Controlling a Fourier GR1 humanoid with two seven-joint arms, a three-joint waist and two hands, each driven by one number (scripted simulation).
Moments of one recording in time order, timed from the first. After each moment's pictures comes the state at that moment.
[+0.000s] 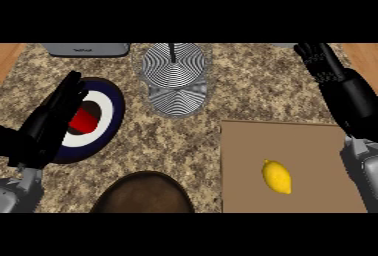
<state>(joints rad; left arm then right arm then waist) -0.19 0.55 -0.22 -1.68 0.40 0.23 0.15 -0.41 -0.44 0.10 -1.64 -0.15 0.06 -0.03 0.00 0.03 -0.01</state>
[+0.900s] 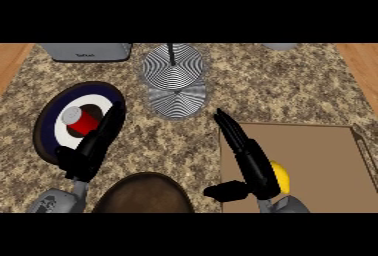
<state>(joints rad) -0.13 0.35 -0.32 -1.42 0.30 0.13 -0.09 -0.16 -0.18 0.54 -1.55 0.44 -0.30 -0.05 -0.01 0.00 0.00</state>
